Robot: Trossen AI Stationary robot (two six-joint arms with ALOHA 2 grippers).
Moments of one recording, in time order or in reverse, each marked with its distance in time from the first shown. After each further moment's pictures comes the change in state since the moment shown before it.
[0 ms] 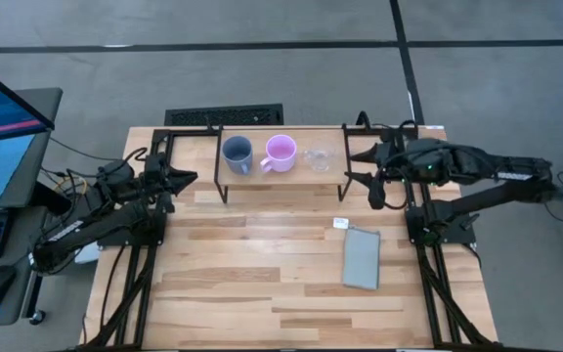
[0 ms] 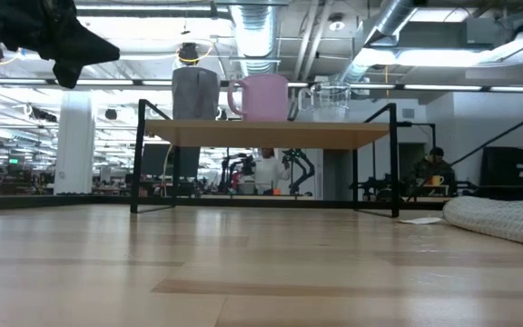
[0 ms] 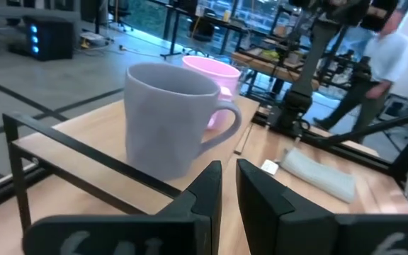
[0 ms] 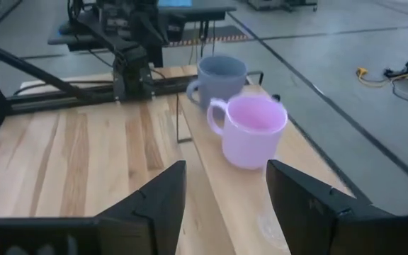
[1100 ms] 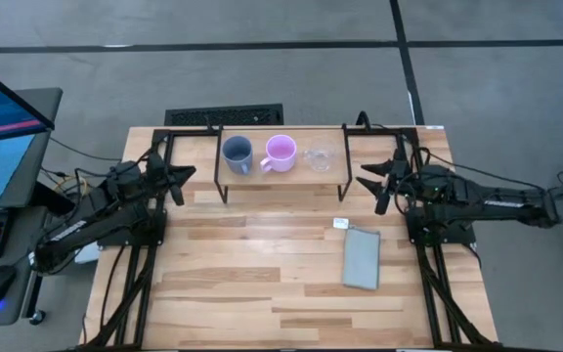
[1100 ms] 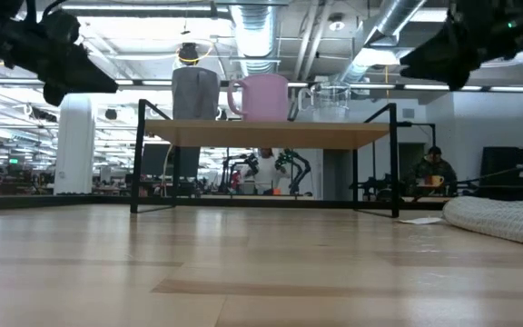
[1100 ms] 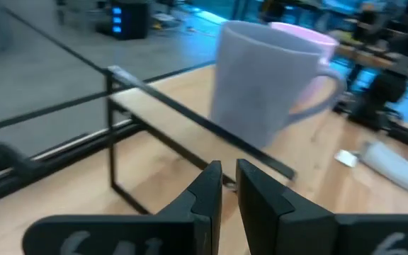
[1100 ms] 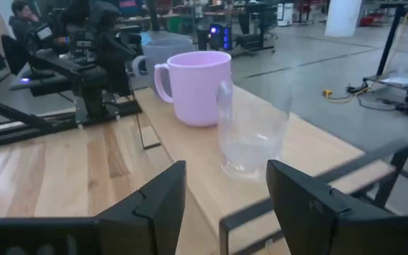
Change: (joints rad) left arm 0.000 0.000 -0.043 -0.080 -0.236 0.002; right arm -0.139 -0.521 -0.780 0.500 -0.001 0.035
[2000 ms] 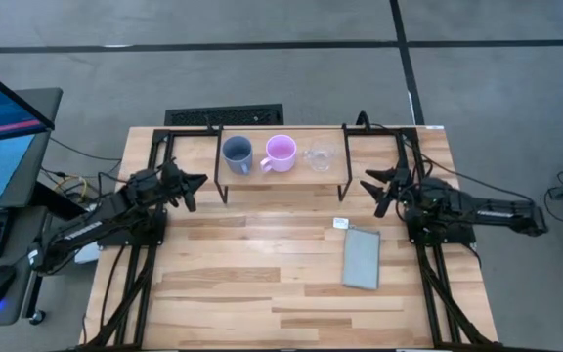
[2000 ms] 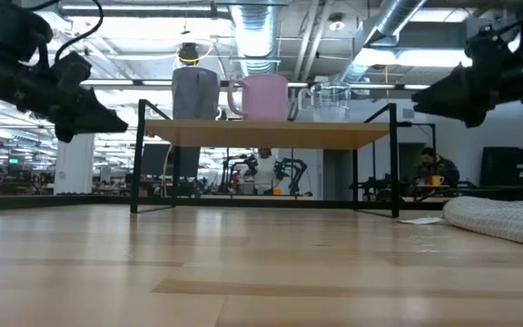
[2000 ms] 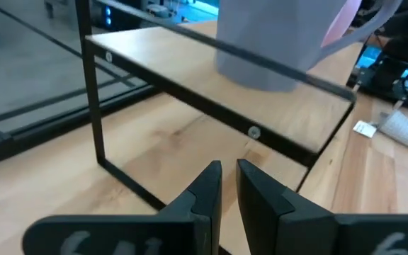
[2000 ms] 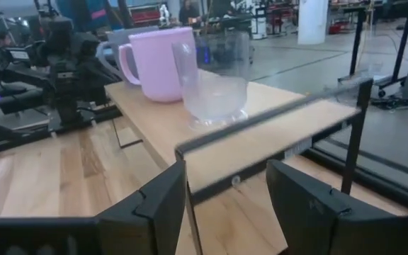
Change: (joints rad) left arm 0.000 0.000 -0.253 0.231 0.018 0.035; right arm -0.007 -0.273 -0.276 0.064 0.084 0.051
